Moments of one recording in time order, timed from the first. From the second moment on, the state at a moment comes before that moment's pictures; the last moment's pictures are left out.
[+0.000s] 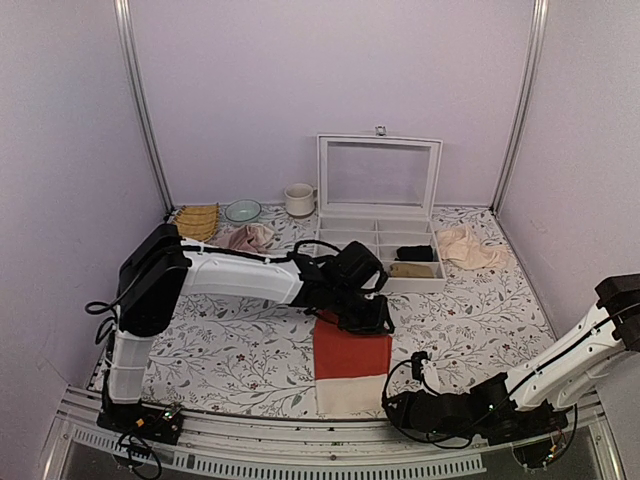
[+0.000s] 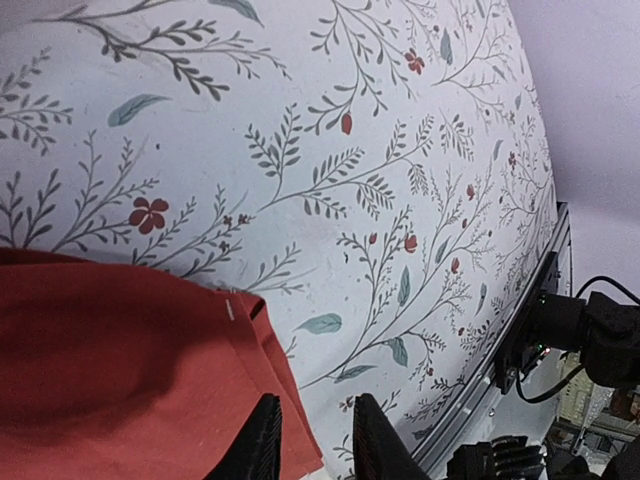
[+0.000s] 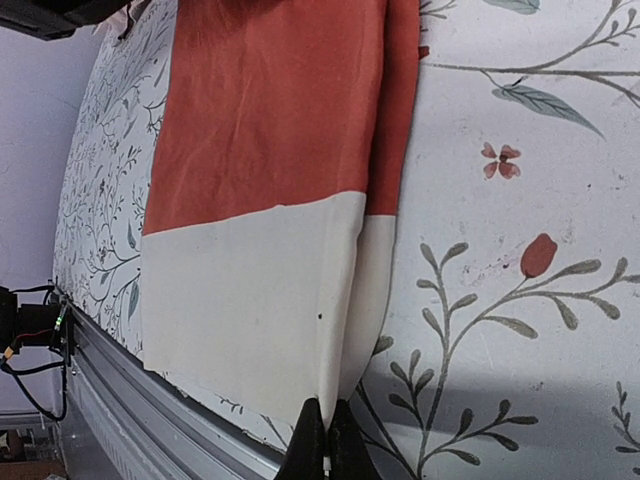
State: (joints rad) left arm -1.09 2.15 1.57 -0.28 0.26 -0.82; right arm 1.61 1.43 0.35 0.24 0.55 1.51
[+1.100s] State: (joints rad) left arm -1.09 2.39 1.91 -0.59 0.19 -0.75; right arm 1.61 1.47 0.36 0.26 0.55 1.44
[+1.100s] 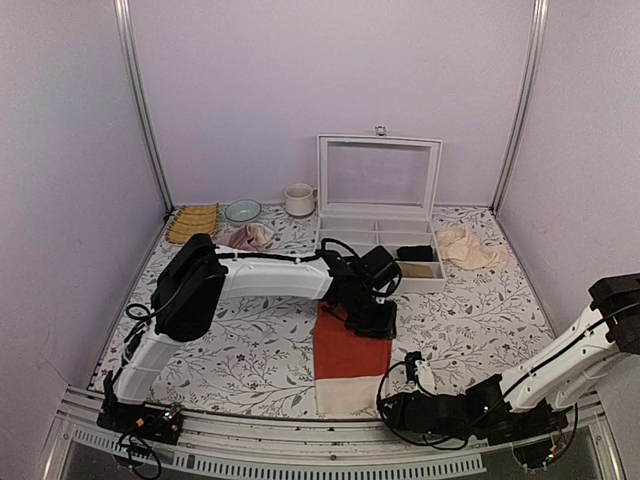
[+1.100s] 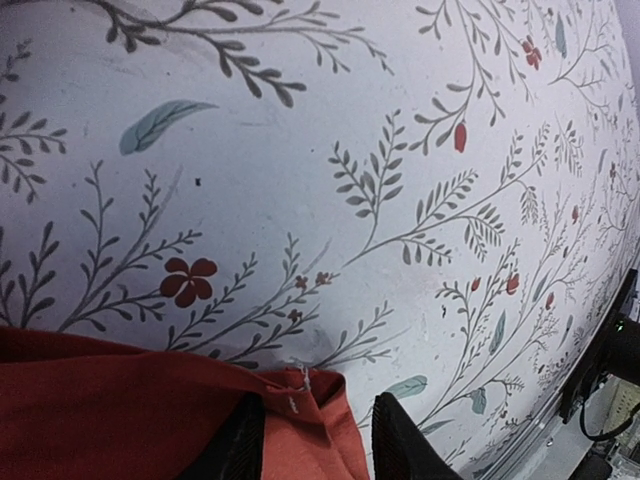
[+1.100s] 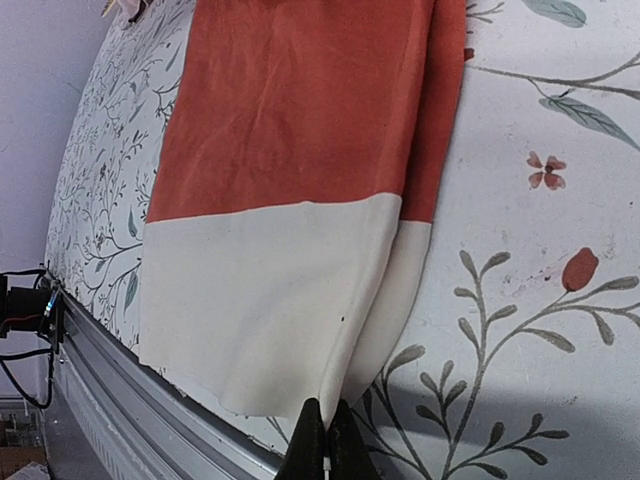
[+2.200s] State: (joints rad) left arm -1.04 2.23 1.65 -0.47 0.21 -0.74; right arm 1.61 1.58 0.75 -0.33 0.53 1.32
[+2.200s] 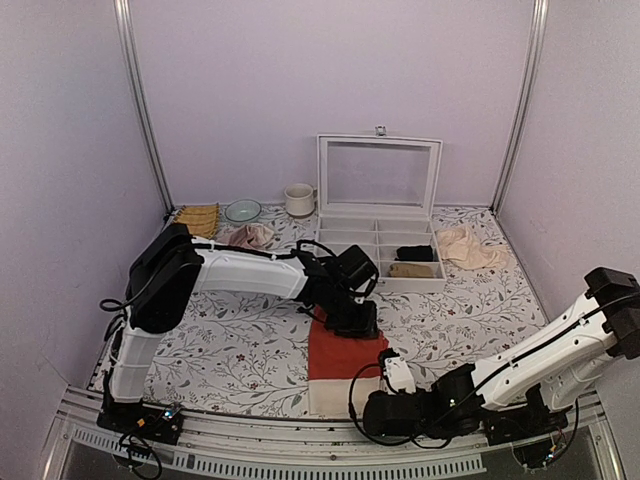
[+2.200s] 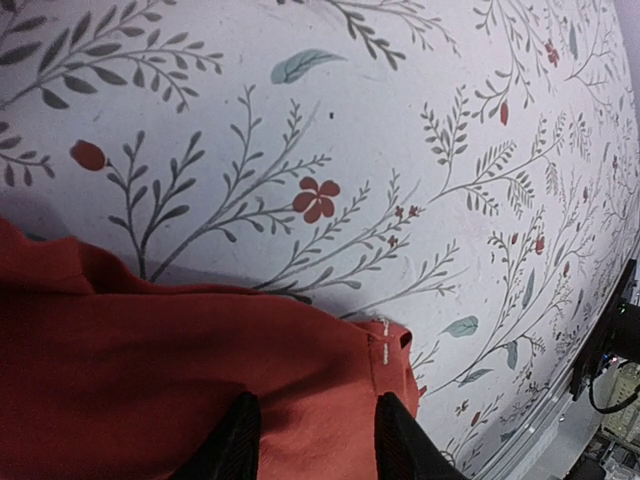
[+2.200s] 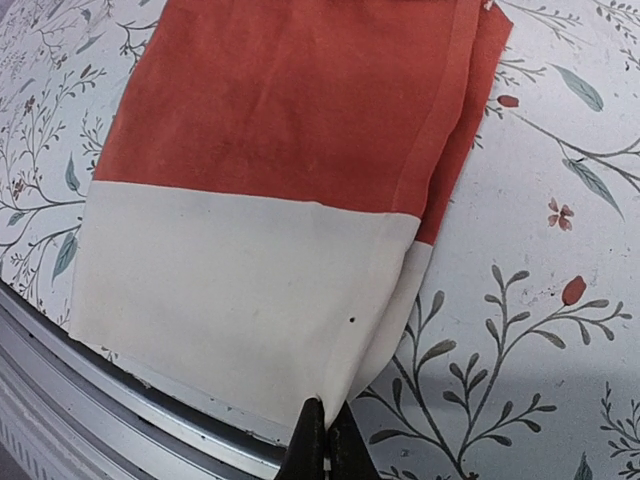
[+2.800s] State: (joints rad) left arm -0.93 2.13 1.45 -0.37 0.20 -0.78; right arm 1.52 1.56 0.66 -0.18 0.46 1.21
